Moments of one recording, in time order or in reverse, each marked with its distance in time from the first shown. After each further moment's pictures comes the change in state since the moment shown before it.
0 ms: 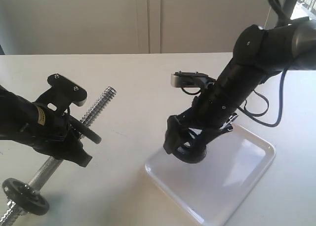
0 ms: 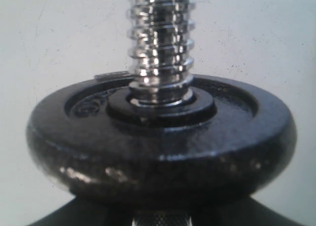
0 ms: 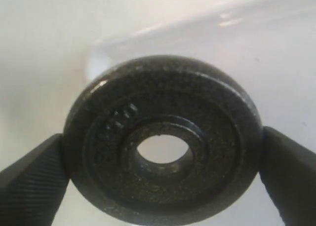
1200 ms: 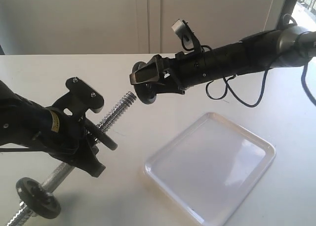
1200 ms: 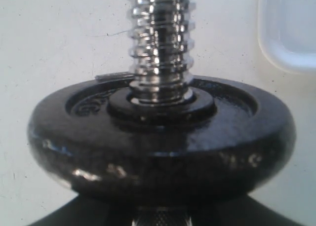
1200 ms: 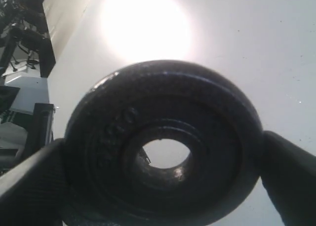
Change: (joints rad) left arm -0.100 0.000 0.000 -0.006 -0.034 0.028; right arm -0.114 0.215 -0.193 0.894 0.118 -0.678
